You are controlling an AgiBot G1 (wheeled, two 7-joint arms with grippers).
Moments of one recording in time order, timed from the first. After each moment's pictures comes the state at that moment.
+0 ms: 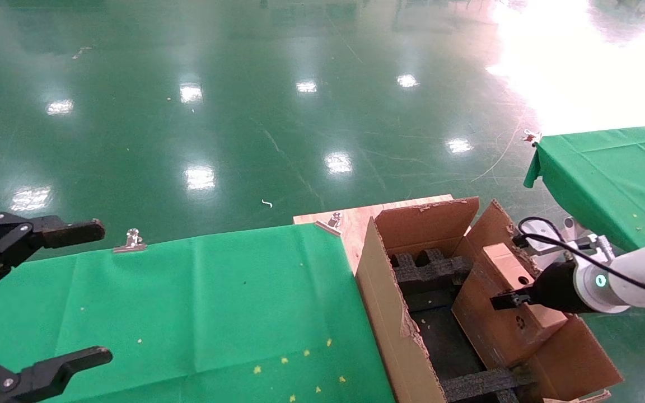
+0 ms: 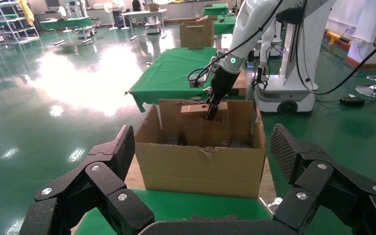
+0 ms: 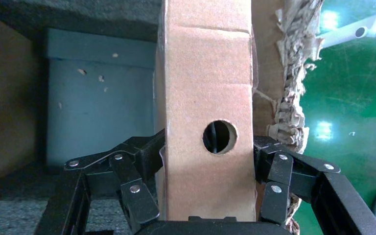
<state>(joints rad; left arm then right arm) -1.08 0.61 0.30 -1.28 0.72 1.49 -0.18 1.99 -0.40 -2.08 1.35 -1.87 -0.71 1.89</state>
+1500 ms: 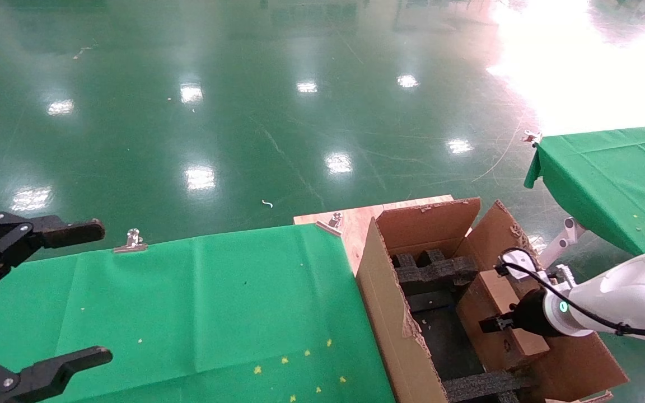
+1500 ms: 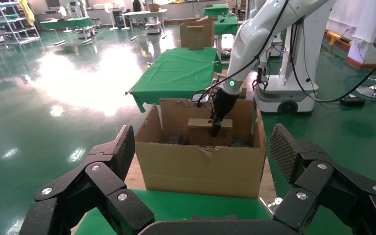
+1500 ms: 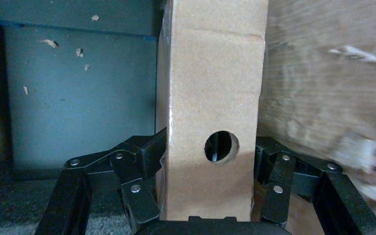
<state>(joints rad) -1.08 0.60 0.30 -1.28 0.72 1.49 -0.18 1.75 -0.56 -2.12 1.16 -1.86 -0.58 1.99</state>
